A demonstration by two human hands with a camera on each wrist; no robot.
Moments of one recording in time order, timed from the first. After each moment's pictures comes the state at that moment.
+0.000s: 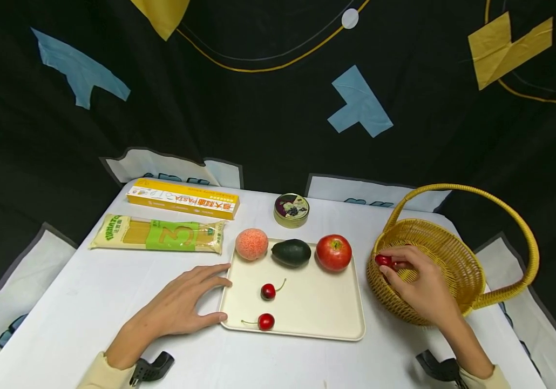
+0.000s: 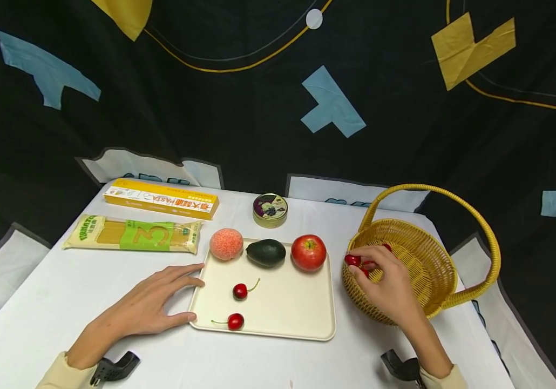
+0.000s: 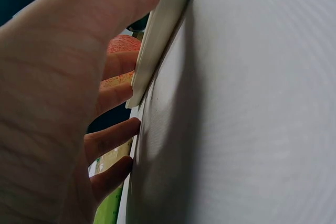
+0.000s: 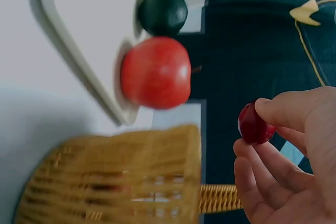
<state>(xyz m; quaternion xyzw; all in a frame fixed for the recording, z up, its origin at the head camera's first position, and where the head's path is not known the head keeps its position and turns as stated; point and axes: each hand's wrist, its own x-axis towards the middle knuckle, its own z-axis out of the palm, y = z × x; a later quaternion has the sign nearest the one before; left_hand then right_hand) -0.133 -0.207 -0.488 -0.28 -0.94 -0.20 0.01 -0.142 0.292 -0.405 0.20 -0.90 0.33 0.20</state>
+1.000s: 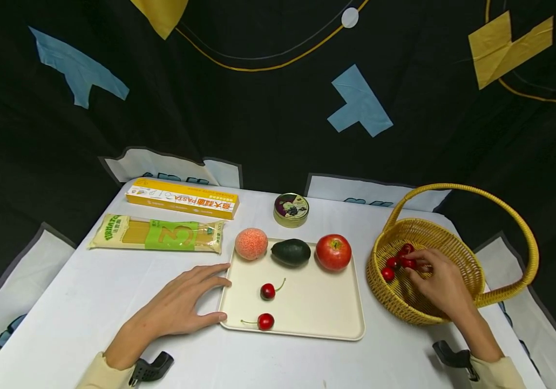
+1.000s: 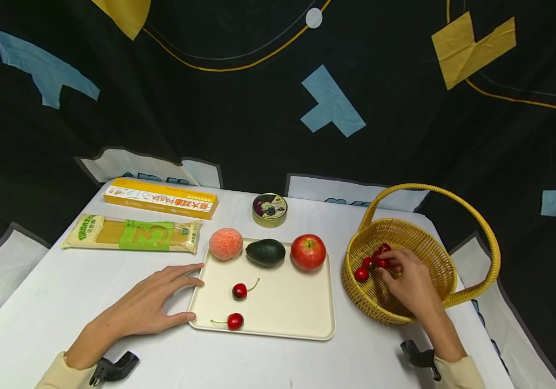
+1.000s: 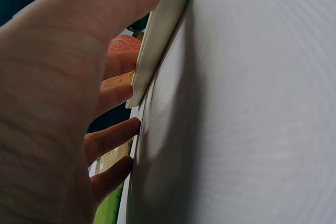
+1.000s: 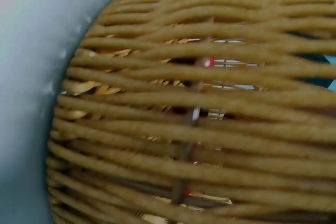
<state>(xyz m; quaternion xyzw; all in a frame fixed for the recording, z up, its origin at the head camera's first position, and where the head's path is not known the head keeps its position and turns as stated) -0.132 -0.206 -0.487 -0.28 -0.94 -0.20 0.01 -0.160 0.356 -0.433 0.12 -0.96 0.21 0.17</state>
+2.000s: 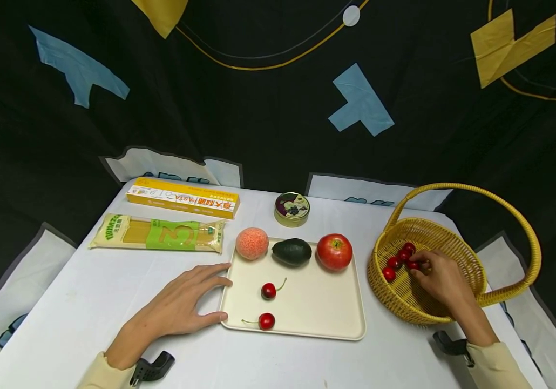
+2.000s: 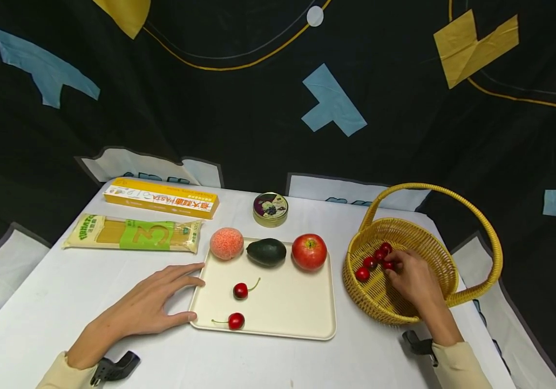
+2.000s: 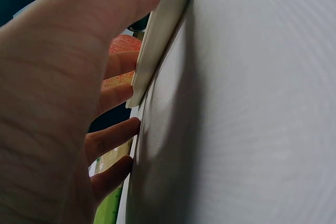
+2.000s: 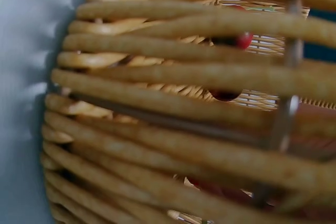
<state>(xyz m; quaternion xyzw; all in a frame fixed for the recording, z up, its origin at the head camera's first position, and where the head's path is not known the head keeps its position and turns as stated) -0.133 -0.207 -0.490 -0.28 -0.94 -0.20 0.02 -0.177 0.368 -0.441 0.04 -0.98 0.18 0.05</state>
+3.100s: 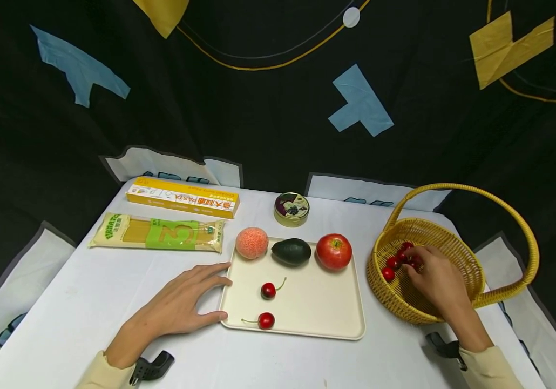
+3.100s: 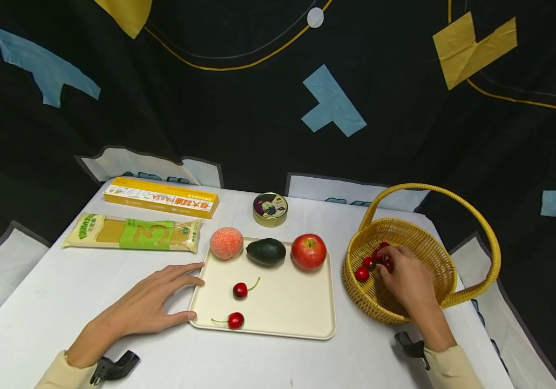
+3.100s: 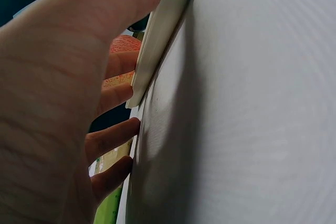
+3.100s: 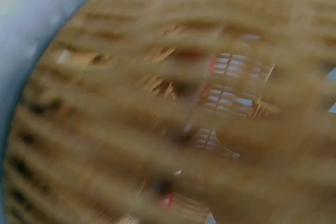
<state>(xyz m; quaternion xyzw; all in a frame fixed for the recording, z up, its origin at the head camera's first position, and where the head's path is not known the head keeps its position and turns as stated) -0.132 -0.206 -0.489 -0.28 -0.94 -0.20 0.01 -0.168 0.344 -0.429 0.06 -0.98 0.14 0.10</state>
